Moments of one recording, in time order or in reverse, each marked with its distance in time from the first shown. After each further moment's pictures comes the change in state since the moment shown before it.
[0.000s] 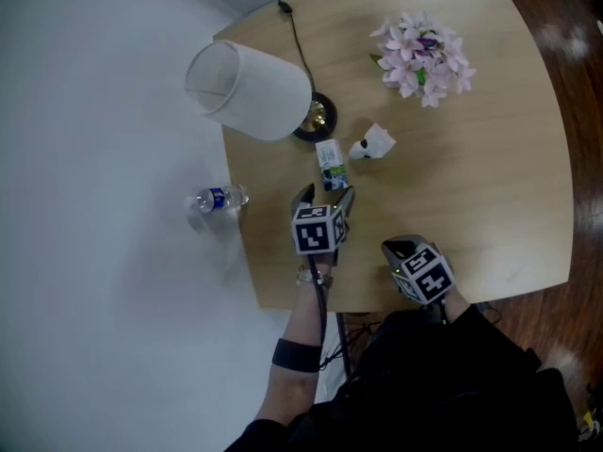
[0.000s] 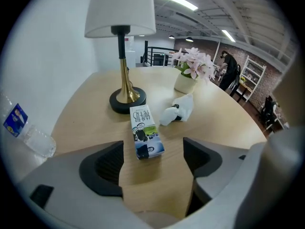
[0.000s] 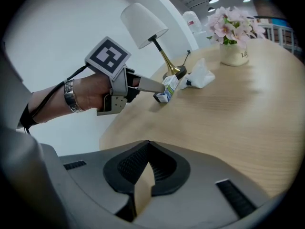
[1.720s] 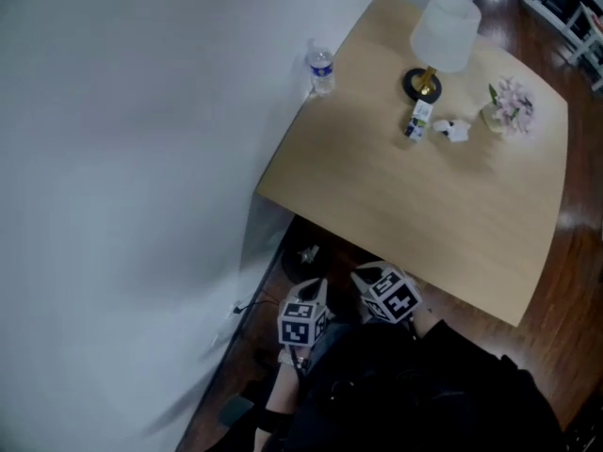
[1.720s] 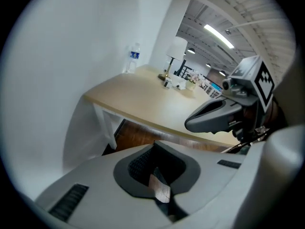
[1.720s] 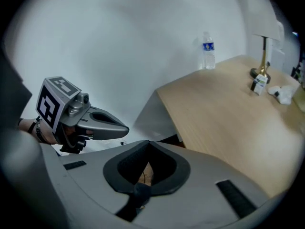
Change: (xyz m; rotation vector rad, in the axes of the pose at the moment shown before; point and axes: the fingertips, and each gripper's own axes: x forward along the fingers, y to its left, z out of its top) left arm -0.245 -0.087 -0.407 -0.534 -0.152 0.062; right arm 0.007 0.219 -0.198 -0.610 0.343 0.175
